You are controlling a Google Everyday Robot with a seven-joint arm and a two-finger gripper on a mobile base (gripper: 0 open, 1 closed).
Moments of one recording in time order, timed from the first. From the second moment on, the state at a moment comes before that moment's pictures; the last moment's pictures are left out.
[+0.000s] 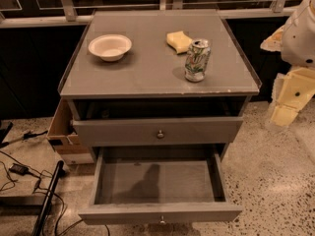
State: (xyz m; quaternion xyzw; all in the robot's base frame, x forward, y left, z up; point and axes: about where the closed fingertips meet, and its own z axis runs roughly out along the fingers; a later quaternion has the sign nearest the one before) arm 0.438 -0.217 0.976 -0.60 0.78 -0.03 0.16
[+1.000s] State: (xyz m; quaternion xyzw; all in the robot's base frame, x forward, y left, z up) arm 0.480 -0.232 0.977 -0.57 0.80 -0.05 0.20
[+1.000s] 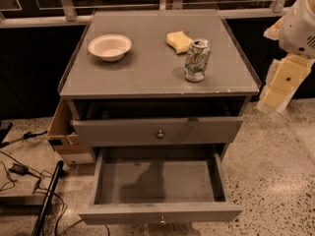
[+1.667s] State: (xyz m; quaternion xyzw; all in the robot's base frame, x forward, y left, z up) arm 0.572 -0.250 0.969 -0.52 0.81 -0.04 0.27
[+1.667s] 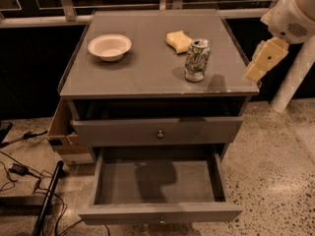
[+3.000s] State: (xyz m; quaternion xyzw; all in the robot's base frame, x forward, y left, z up) arm 0.653 -0.239 0.926 -0.46 0.80 0.08 0.37
